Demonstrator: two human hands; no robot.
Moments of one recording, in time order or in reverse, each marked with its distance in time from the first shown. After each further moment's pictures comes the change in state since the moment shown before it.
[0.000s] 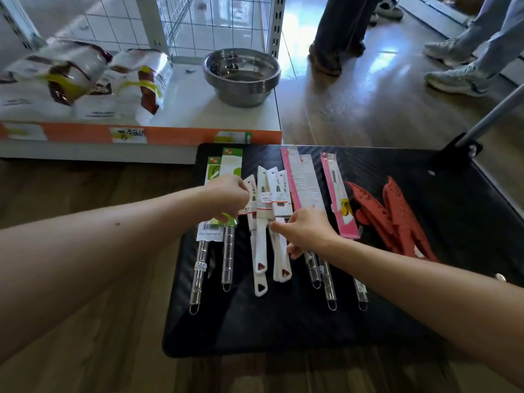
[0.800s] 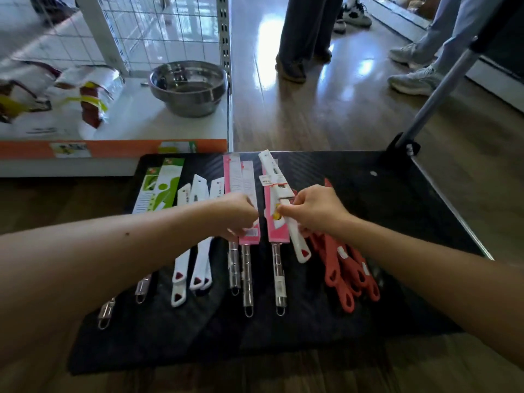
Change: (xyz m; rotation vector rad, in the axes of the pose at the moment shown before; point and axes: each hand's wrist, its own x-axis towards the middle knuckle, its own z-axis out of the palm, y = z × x) left_hand -0.004 0.104 0.095 0.028 -0.134 -0.040; right_hand 0.004 0.078 -0.120 -0.106 0.187 -0.133
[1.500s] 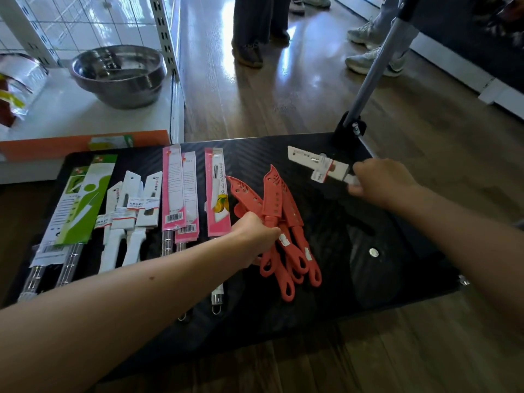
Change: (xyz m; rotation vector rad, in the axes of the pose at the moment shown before) left_hand 0.006 0.055 0.119 -0.316 -0.077 -0.038; right_hand 0.007 0.148 -0.120 -0.933 0.127 -0.026
